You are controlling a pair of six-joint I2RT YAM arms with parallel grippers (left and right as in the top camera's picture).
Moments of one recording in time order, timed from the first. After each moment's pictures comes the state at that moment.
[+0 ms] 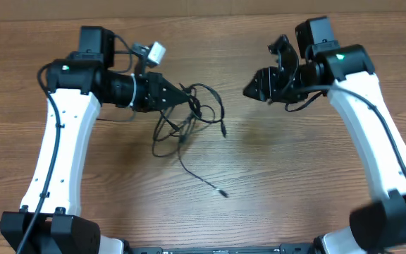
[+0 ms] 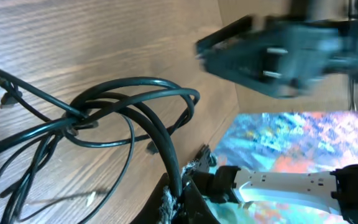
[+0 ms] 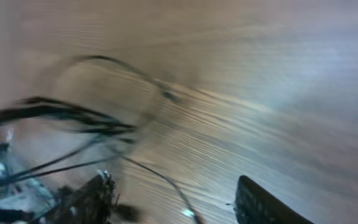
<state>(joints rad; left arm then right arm) -0.09 1.63 1.61 -1.21 1.02 -0.05 0.23 1.68 1.69 -1.15 -0.53 0.18</state>
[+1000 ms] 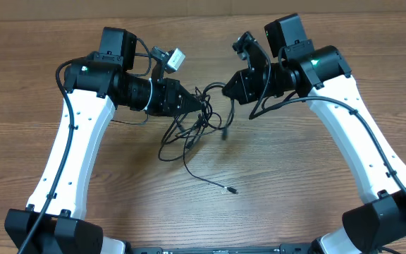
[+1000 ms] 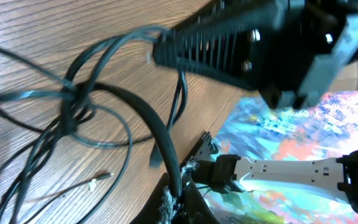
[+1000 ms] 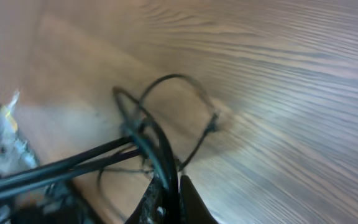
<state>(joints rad) -0.17 1.63 1.61 -1.21 0.99 -0.05 0.35 1.72 1.72 -1.06 -0.54 0.12</state>
